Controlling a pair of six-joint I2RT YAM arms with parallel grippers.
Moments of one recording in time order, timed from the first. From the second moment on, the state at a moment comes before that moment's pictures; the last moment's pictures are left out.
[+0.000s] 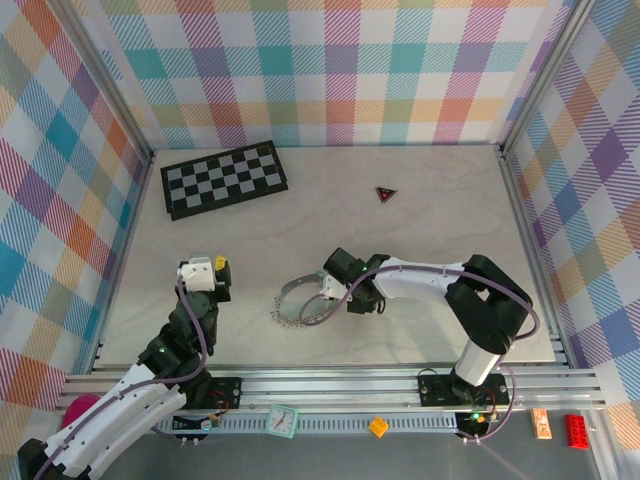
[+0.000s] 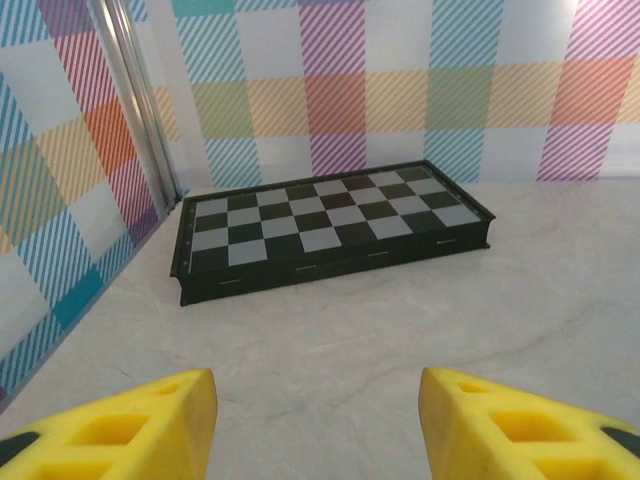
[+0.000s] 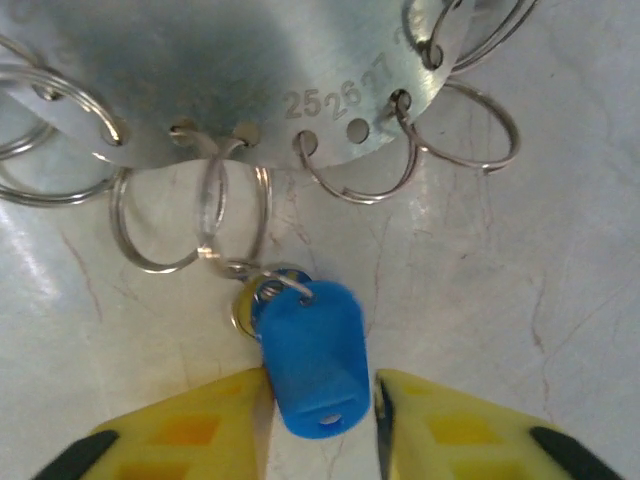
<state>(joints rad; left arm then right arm) -0.66 0.38 0.24 -0.03 -0.81 -0.03 0.90 1.70 0.96 -0.62 0.26 -0.56</state>
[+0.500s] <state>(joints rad) -0.47 0.74 0.20 0.31 -0.74 0.01 0.35 1.10 0.50 -0.01 0.05 -0.22</state>
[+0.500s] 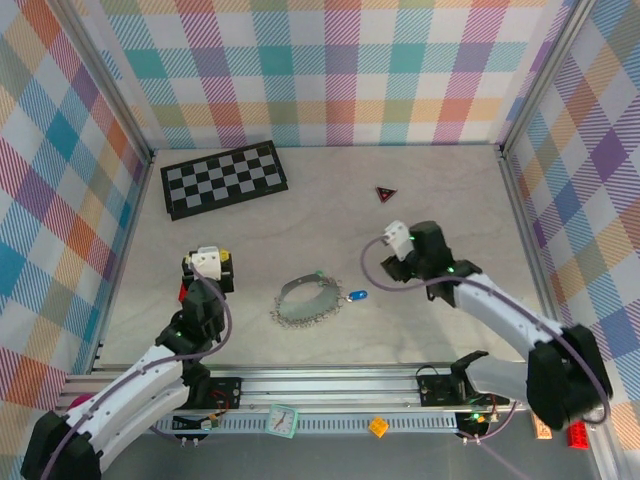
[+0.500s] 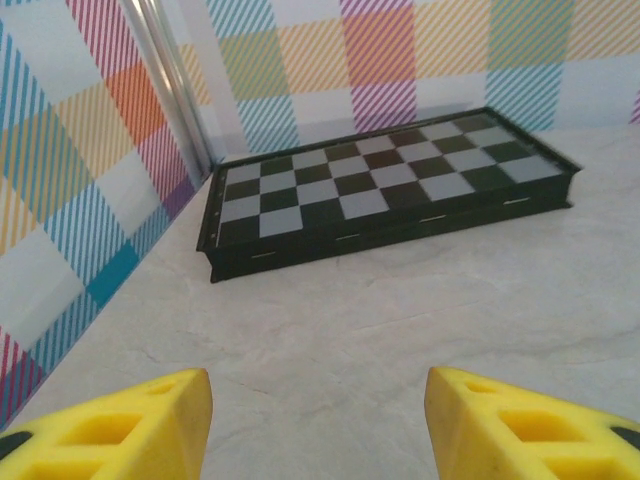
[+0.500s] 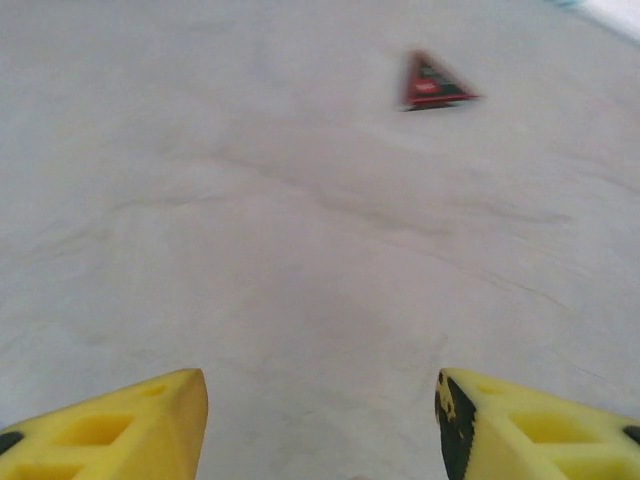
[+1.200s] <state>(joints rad) -0.11 1.31 0.23 0.71 -0.23 -0.06 0.11 1.53 0.26 0.93 0.01 -0.07</state>
